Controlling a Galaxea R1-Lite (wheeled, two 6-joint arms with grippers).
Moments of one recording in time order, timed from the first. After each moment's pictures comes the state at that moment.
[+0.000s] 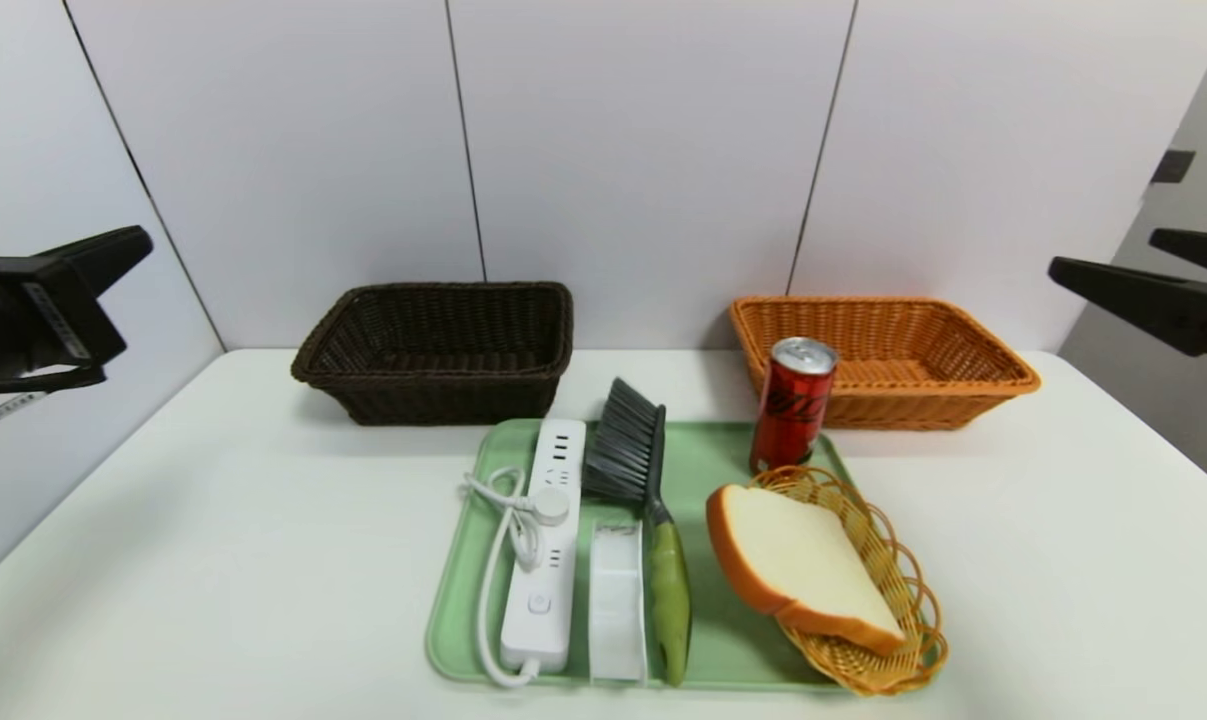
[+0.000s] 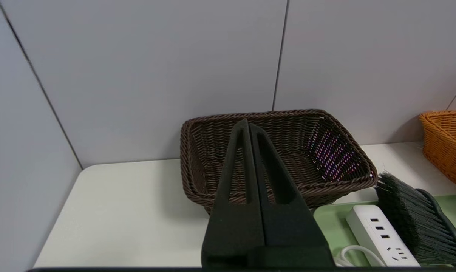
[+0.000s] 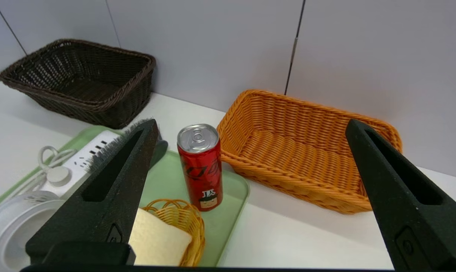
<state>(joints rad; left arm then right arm) -0.05 1.20 -0.65 -0.68 -0.10 -0.03 0.11 1.16 -0.78 -0.36 0.27 -0.06</state>
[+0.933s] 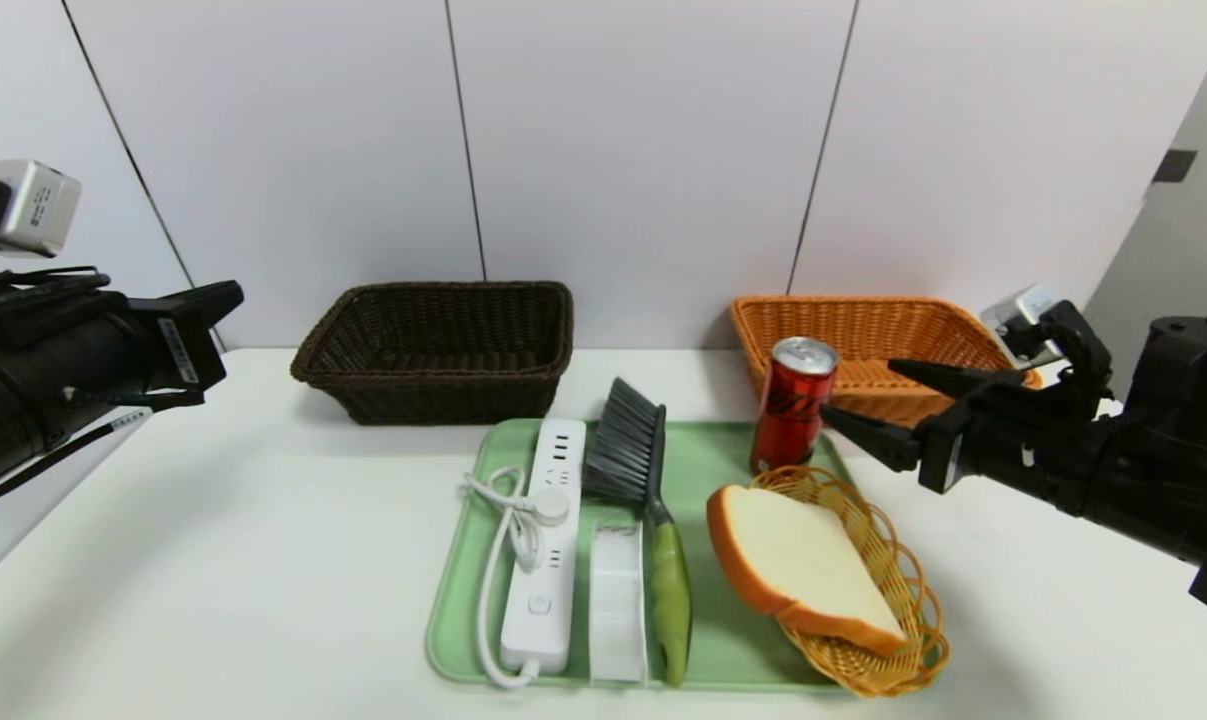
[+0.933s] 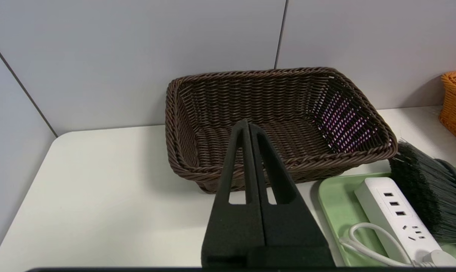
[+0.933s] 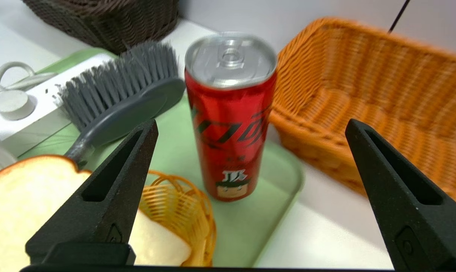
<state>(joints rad) -0.06 1.33 -0.64 -0.70 -0.10 -0.03 0.19 1.64 -0.49 -0.99 0.38 -0.12</state>
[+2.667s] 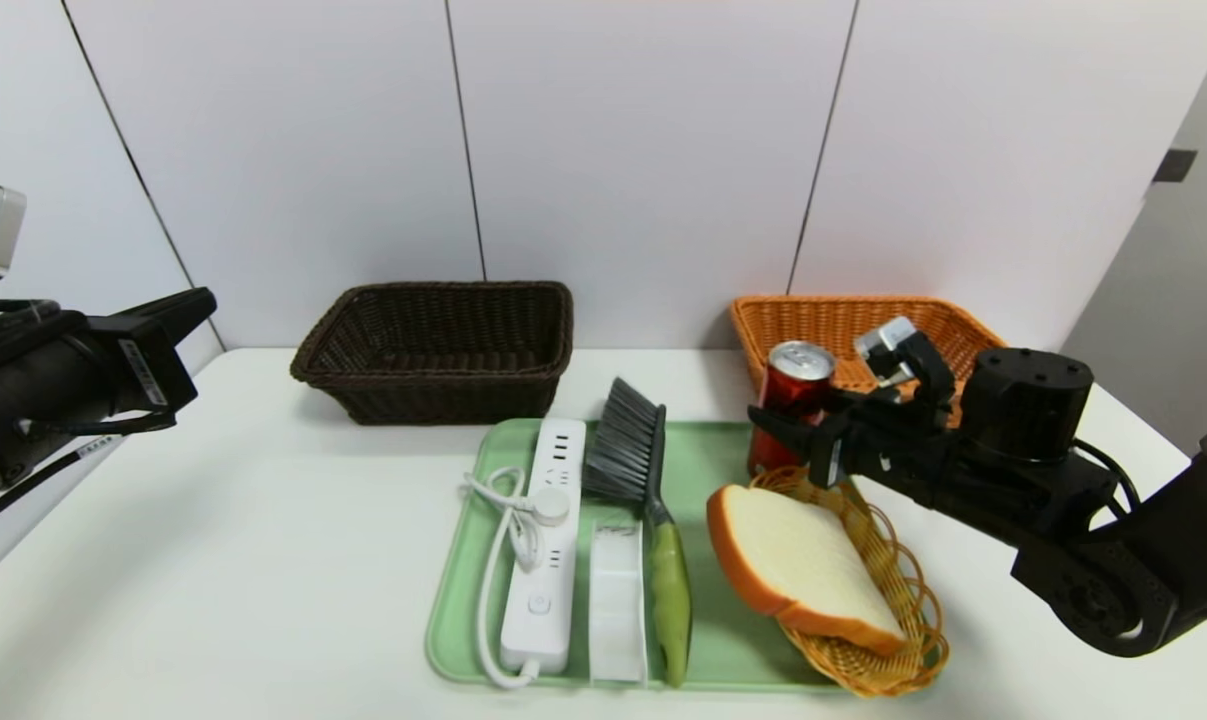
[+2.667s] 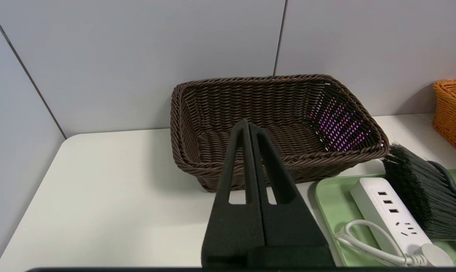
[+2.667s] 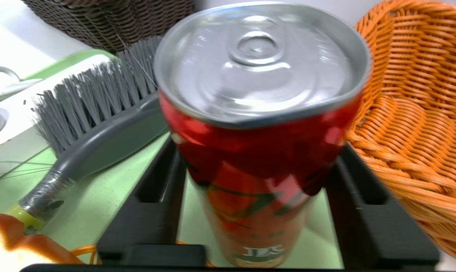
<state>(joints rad) -0.06 1.25 -0.56 -0.76 -0.09 -0.04 0.30 1.95 -0.58 -1.24 0.33 -0.06</state>
